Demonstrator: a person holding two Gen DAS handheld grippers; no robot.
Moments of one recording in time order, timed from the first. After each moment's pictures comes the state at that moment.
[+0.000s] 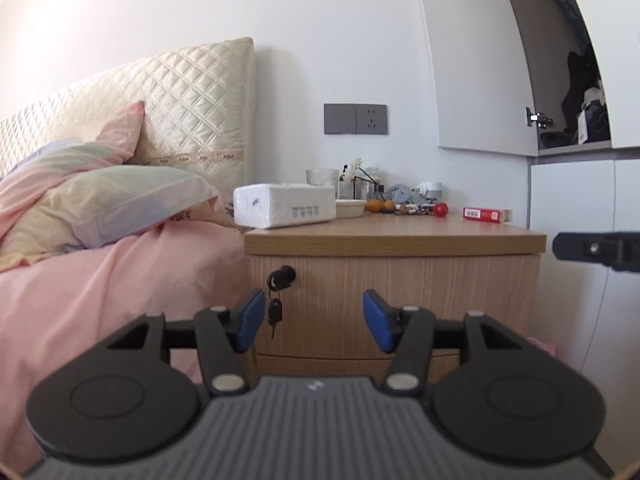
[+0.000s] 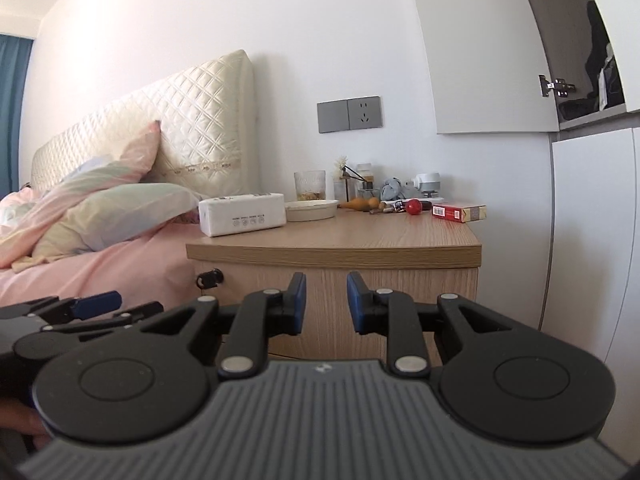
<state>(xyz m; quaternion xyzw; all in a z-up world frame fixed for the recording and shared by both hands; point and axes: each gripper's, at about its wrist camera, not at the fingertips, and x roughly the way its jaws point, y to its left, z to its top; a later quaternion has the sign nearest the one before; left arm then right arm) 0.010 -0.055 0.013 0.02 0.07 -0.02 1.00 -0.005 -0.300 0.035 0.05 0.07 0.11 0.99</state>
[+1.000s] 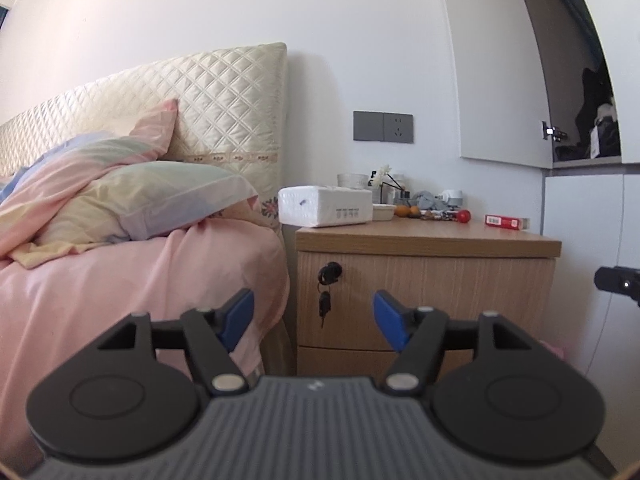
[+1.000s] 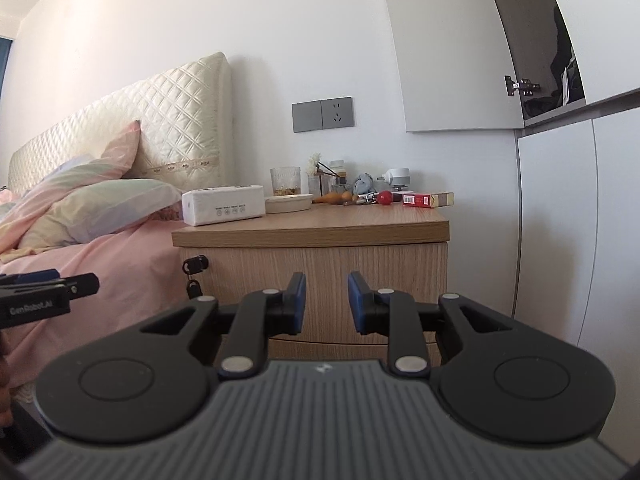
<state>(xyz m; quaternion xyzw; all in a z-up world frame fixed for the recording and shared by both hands) -0.015 -0.005 0.011 0.01 0.07 -0.01 1.00 -0.038 -0.294 0.010 0.05 0.05 0.06 1.00</state>
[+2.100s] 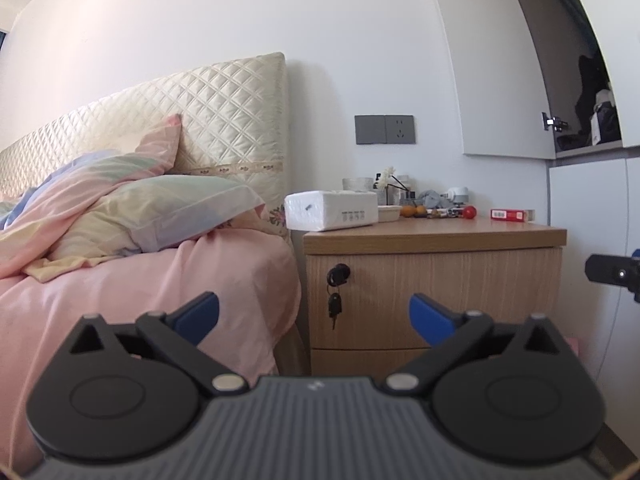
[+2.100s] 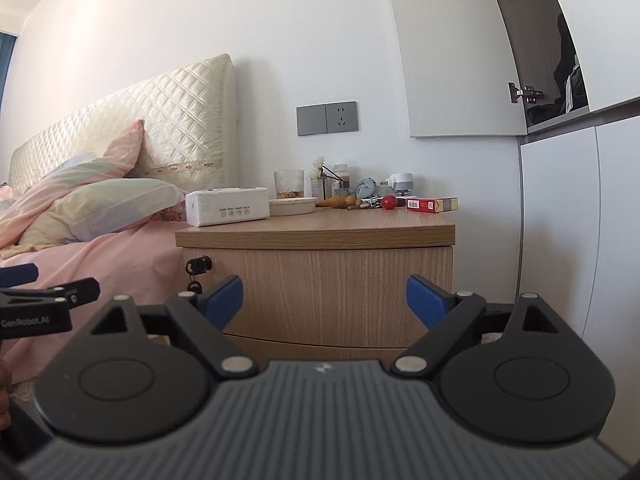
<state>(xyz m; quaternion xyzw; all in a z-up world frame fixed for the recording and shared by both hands) -0.023 -0.010 0.006 0.03 0.06 0.01 1.00 -0.042 -0.280 0.007 0.04 0.05 0.05 1.00</state>
